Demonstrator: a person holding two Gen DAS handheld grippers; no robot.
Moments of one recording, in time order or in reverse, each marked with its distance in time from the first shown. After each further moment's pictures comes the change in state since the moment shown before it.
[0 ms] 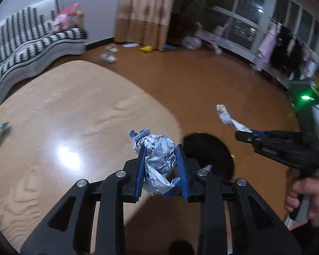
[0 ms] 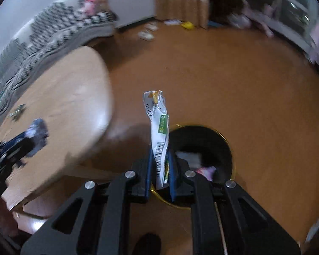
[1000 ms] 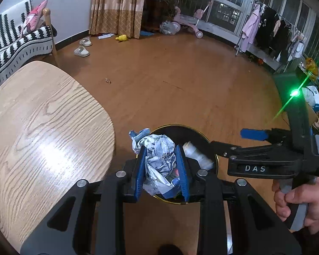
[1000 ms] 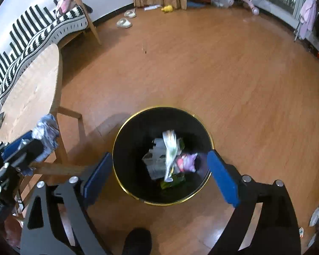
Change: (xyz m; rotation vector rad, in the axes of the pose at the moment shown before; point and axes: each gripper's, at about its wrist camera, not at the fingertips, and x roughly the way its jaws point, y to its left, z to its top) left arm 0.082 -0.076 0.011 0.077 0.082 -0.076; right arm 0.027 -0.053 -0.008 0.076 0.071 -0.036
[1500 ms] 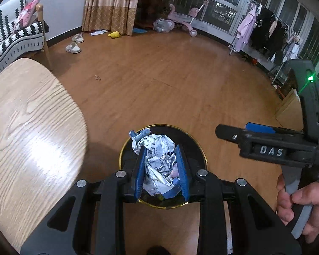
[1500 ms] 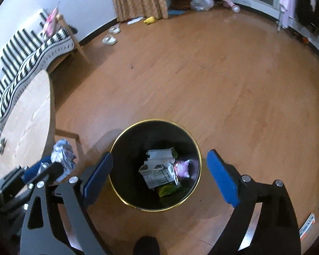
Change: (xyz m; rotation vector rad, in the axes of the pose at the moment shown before) left arm 0.022 -0.014 0.004 -0.007 0.012 -0.067; right arm -0.023 -0.035 0.006 0.144 -0.083 -0.019
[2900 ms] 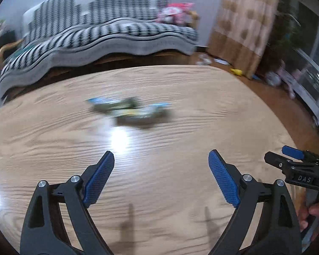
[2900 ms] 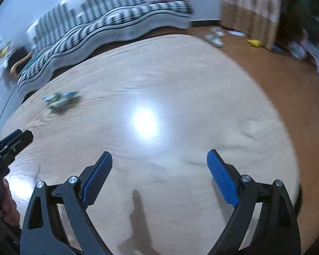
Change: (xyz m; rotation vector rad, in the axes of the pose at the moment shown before) left arm -0.246 0.368 -0.112 -0.514 -0.187 0.546; right arm 0.040 0.427 -0.042 -0.544 0.026 0.296
